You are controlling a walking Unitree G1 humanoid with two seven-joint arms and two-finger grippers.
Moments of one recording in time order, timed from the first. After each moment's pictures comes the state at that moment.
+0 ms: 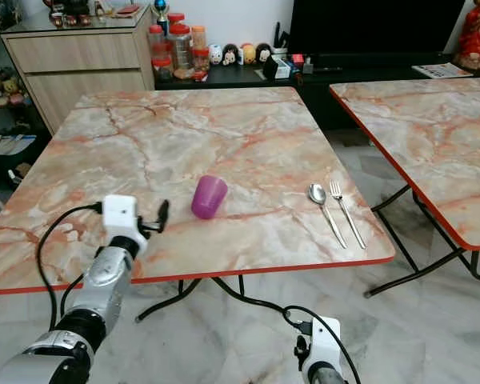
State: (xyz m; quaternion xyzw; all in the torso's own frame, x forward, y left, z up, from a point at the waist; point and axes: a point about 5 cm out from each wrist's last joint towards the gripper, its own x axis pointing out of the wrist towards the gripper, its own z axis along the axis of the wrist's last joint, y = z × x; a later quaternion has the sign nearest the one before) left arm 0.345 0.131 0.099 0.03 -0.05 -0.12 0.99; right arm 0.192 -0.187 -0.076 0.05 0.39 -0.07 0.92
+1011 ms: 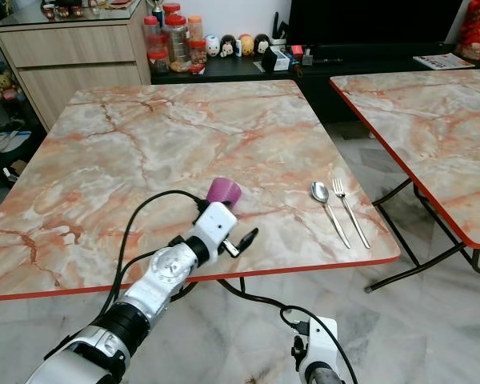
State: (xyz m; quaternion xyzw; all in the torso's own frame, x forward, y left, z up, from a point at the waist) left arm 0.328 0.020 0.104 0.18 -0.04 -0.35 0.92; right arm 0.192 -0.183 -0.077 0.06 0.39 -0.07 0.91
